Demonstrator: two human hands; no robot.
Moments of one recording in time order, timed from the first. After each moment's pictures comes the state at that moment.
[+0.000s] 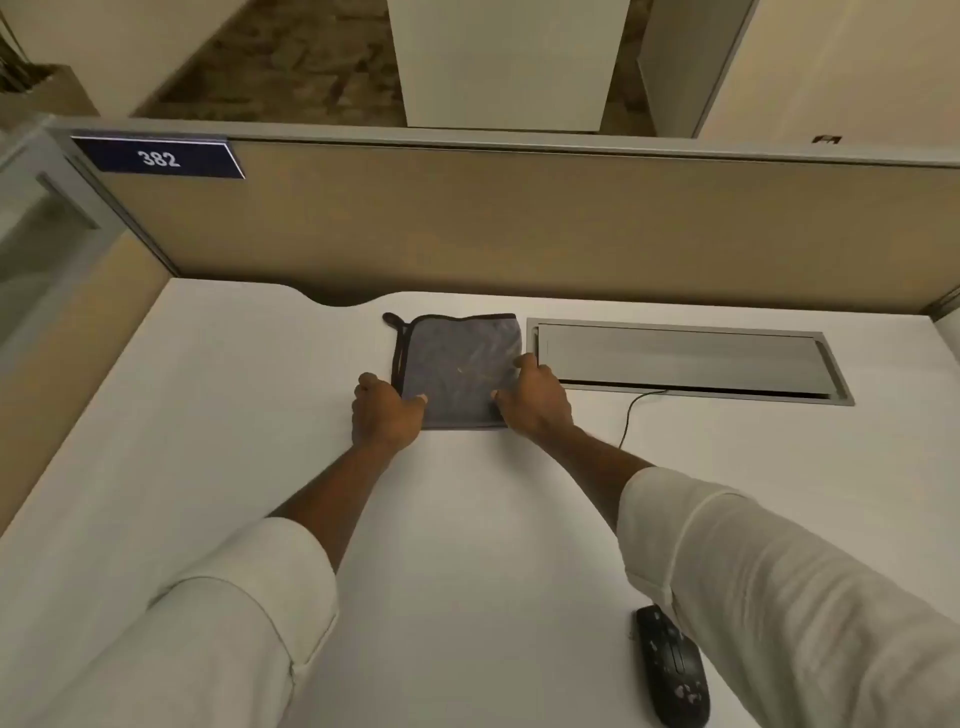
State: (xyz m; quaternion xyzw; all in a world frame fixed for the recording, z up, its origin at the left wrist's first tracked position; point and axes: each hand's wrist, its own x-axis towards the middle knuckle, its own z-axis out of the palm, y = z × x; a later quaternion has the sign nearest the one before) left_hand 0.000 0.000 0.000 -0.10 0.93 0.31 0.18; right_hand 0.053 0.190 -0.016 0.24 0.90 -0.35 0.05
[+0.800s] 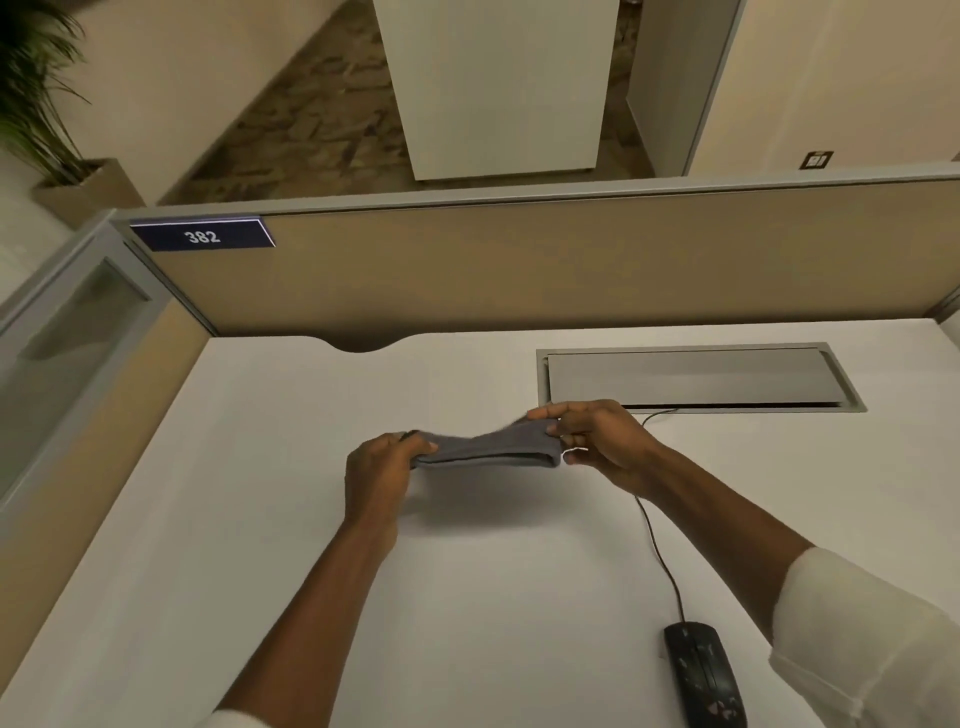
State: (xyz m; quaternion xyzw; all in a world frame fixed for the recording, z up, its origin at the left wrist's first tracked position) left_hand 0.059 -0.042 0.058 -0.15 0.74 0.63 0.16; right_hand 0.124 0.240 0.046 0.21 0.62 -0.75 0.14
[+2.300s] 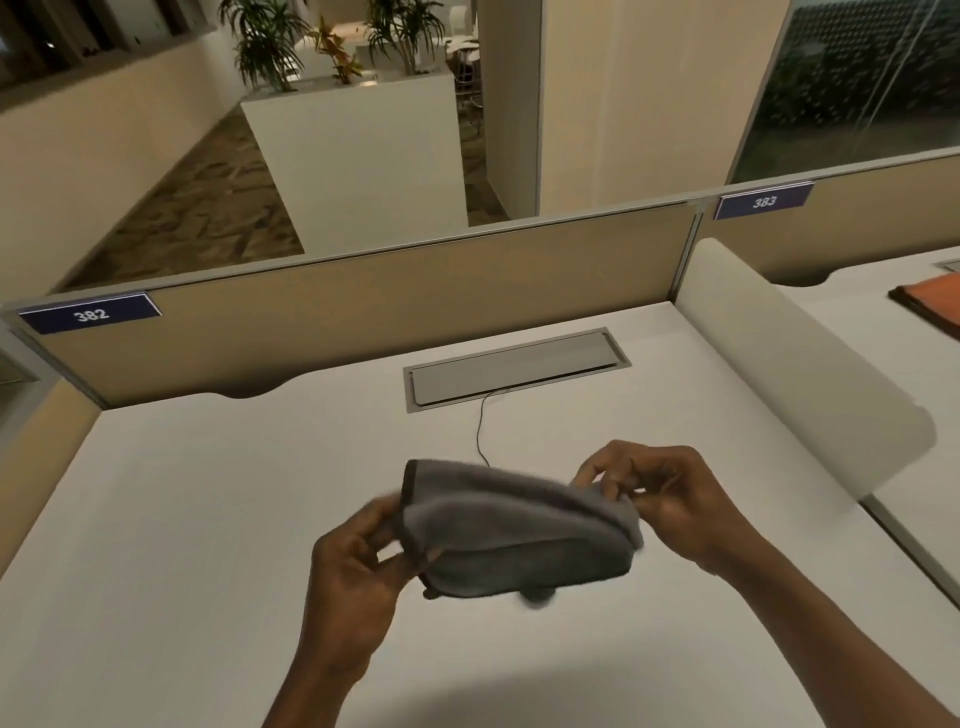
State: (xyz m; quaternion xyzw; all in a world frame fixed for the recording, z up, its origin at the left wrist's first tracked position) left_hand 0.332 -0.012 0.142 0.20 0.72 0.65 0.15; right_hand 0.475 0.289 0.160 0.03 0.75 -0.64 -0.17
